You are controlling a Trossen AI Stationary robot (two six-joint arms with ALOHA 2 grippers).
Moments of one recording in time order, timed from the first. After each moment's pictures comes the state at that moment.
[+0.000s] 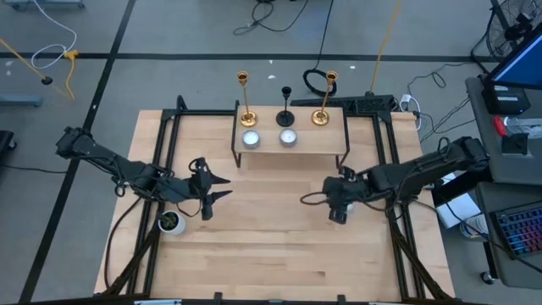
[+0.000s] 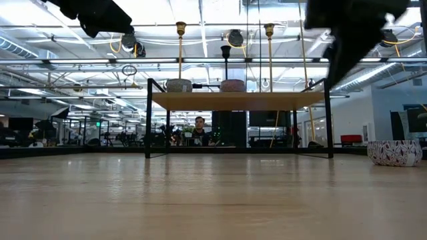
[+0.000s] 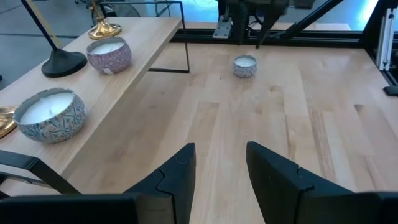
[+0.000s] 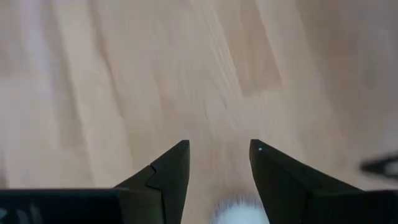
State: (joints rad) left arm -0.42 0.94 0.69 -0.23 -0.57 -0.24; right arm 0.26 1.25 0.93 -0.81 0.21 0.50
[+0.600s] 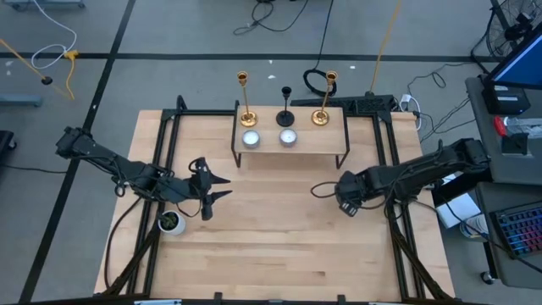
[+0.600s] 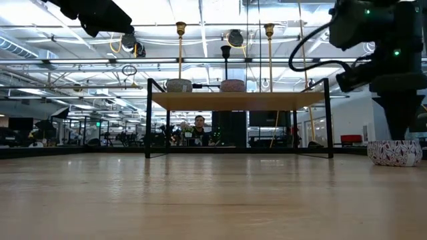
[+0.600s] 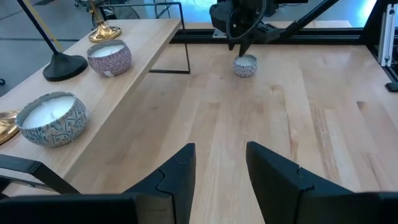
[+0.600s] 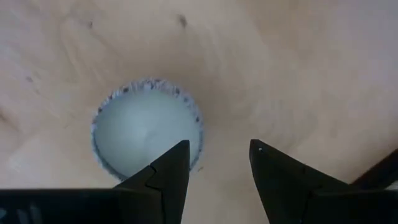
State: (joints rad) left arm -0.42 0.94 0.69 -0.23 -0.57 -0.22; right arm 0.18 1.25 0.69 -1.05 0.13 0.90
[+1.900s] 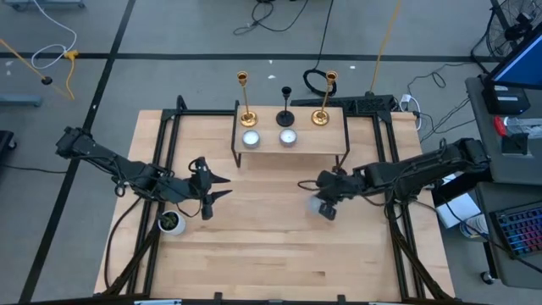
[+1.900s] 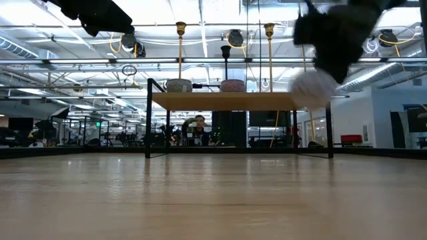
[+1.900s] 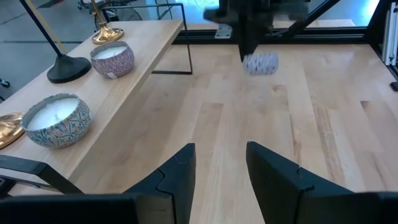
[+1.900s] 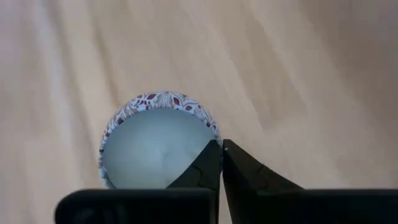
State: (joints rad) left arm -0.41 0.94 0.69 -0.23 -0.58 -0.21; right arm 0.18 1.25 0.80 -0.53 0.13 0.59
